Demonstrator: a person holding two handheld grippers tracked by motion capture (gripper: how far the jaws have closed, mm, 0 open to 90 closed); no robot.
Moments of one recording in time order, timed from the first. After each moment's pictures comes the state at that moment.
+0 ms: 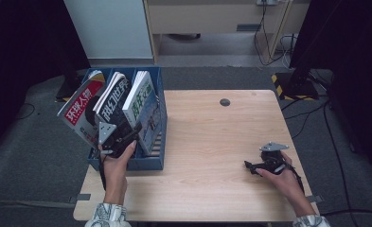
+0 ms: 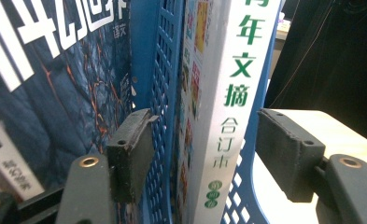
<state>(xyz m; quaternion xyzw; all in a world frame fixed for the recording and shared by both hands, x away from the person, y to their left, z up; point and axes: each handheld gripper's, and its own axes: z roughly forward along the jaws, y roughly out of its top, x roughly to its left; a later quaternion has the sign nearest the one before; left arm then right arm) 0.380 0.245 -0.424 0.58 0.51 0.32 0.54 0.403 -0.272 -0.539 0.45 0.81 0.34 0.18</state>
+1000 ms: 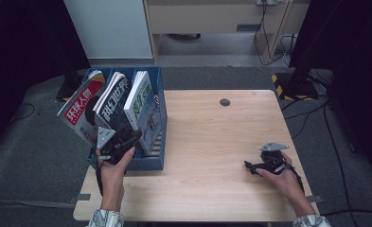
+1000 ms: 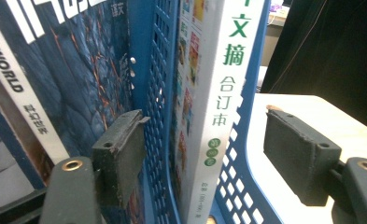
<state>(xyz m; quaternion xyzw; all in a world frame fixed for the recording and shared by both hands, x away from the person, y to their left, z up) 0.365 0.247 -0.427 0.60 0.52 0.30 0.53 0.402 -0.272 -0.538 0.45 0.81 0.34 0.18</state>
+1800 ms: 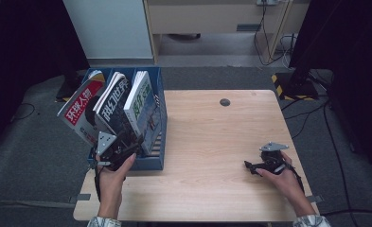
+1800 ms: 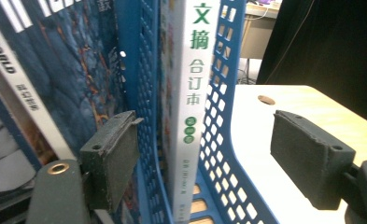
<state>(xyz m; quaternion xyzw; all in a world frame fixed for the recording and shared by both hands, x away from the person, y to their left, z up) 0.347 0.242 -0.424 0.61 0.51 0.30 0.53 0.403 -0.272 -0.538 0.45 0.81 0.34 0.18</state>
